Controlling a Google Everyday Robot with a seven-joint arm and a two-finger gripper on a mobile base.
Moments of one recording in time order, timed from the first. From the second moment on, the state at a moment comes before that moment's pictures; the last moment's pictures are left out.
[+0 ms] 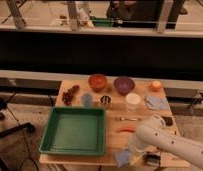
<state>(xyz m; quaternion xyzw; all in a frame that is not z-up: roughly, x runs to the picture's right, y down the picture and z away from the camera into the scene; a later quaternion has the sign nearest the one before) 0.143 0.329 0.738 -0.35 -0.17 -0.14 0.91</state>
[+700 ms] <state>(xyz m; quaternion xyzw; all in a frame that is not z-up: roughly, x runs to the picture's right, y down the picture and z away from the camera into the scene) 0.119 0.287 0.769 -0.32 -0.18 -0.17 0.92</state>
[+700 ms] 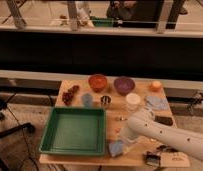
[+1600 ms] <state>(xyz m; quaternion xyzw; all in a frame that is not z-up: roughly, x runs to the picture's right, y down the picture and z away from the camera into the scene) 0.190 0.274 0.759 -0.30 -0.13 -0.14 0.94</state>
